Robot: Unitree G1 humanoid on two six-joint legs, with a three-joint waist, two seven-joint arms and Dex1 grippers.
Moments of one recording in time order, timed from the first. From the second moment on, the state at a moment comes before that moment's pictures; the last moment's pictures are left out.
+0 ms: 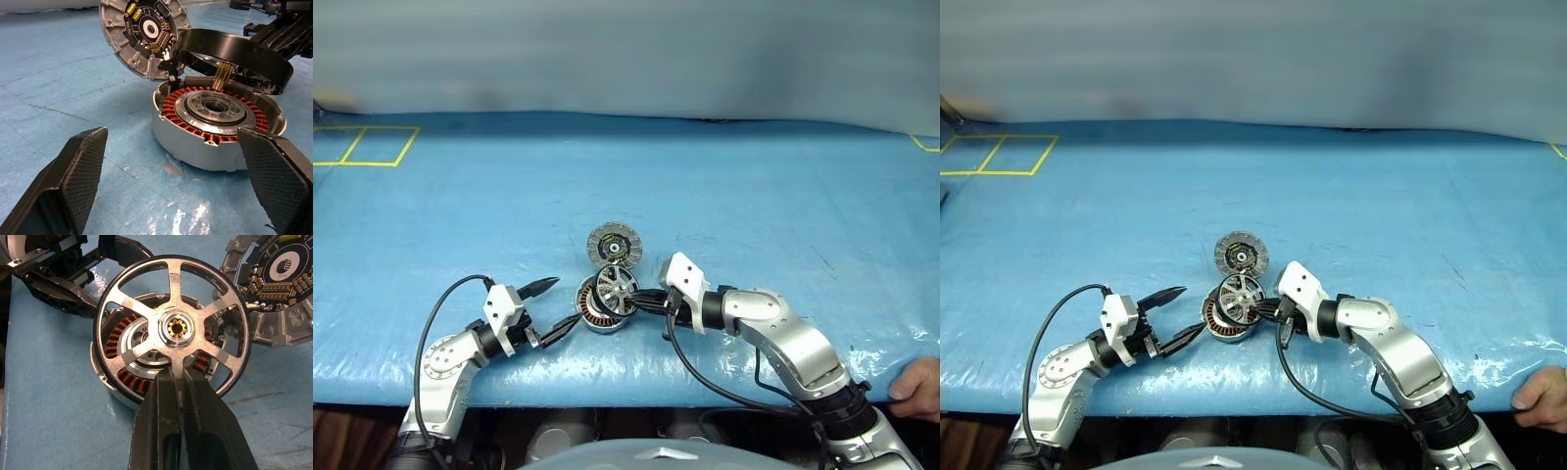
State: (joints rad) left arm 0.13 0.42 -0.01 0.08 -0.35 -0.21 -0.97; right arm -0.15 -0.52 0.31 -0.39 0.29 0.62 0.79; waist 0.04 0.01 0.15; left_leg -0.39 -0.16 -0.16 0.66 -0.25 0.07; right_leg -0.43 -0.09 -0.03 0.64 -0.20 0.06
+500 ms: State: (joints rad) left arm 0.13 0.42 -0.01 0.08 -0.34 -0.21 -0.96; right arm -0.19 -0.52 0.35 -0.39 0.27 0.62 0.81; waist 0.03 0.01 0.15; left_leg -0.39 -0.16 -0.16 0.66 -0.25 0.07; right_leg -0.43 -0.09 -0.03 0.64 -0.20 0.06
